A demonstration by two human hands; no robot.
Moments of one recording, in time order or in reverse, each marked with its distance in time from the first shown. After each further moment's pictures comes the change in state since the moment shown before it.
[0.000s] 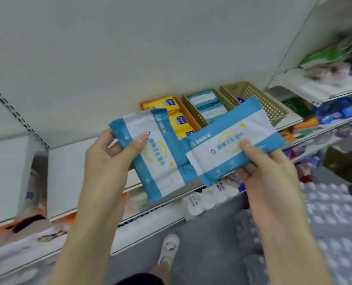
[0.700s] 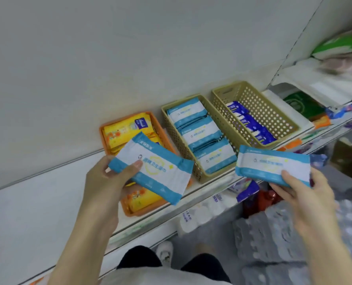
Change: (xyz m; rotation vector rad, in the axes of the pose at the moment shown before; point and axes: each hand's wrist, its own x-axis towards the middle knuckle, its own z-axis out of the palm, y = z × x) left_hand 0.165 -0.086 0.111 0.079 0.079 -0.296; right_hand 0.248 0.022 -0.135 -0.245 0.348 -0.003
